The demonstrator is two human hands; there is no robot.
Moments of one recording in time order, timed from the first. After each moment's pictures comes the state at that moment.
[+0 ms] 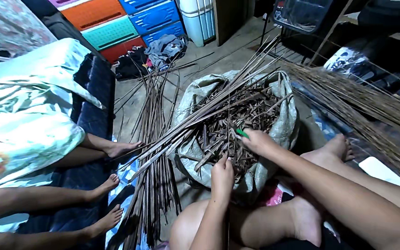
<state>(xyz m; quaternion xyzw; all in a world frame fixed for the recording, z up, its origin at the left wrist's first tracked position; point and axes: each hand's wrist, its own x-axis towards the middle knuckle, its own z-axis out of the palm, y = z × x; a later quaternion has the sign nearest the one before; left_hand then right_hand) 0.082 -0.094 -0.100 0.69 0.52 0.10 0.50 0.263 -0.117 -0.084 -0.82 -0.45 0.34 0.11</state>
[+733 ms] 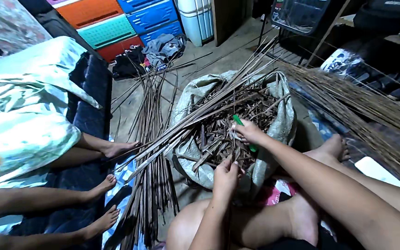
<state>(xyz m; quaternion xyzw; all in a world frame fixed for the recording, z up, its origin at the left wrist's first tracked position) 0.082 -0.103 -0.095 0.60 0.45 0.12 0.65 0.276 -0.091 -0.095 -0.70 -0.28 0.50 0.43</state>
